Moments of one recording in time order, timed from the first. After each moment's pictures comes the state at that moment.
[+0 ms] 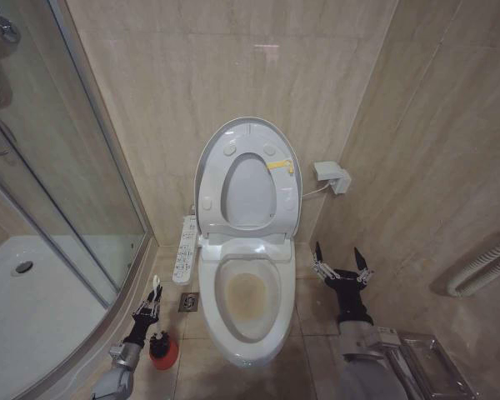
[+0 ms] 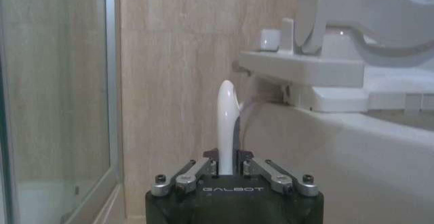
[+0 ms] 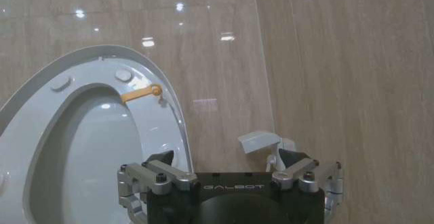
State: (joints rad) left arm 0.93 -1.22 -0.32 -0.72 -0.53 -0.82 0.38; right arm -1.52 1.49 0.51 2.17 0.16 0.15 0.20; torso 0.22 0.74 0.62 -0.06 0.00
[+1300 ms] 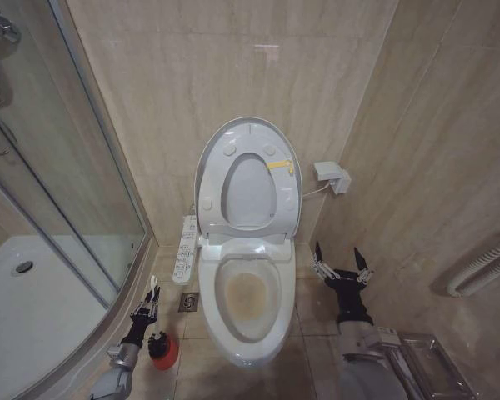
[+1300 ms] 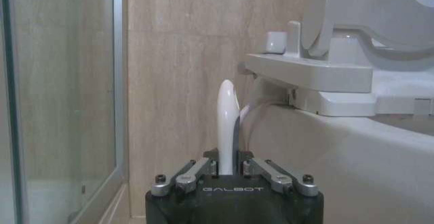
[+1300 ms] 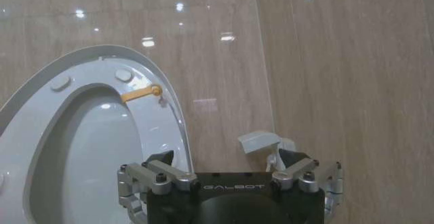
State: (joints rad) left arm 0.94 -1.21 -0.32 -0.76 -0.54 -0.80 0.36; right arm -1.52 1.49 0.51 2.17 0.16 0.15 0.20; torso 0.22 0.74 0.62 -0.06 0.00
